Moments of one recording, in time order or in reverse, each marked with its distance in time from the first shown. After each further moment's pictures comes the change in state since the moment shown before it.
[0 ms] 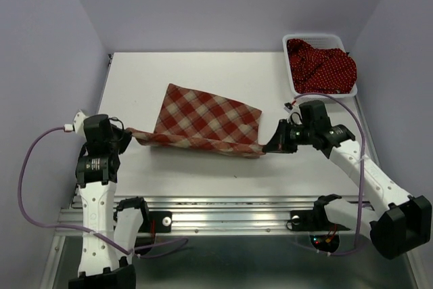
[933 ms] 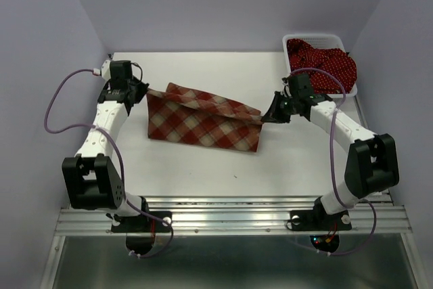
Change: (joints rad) left arm -0.127 0.718 0.319 0.386 0.007 0.010; right arm -0.073 0.492 0.309 0.126 0.226 -0.001
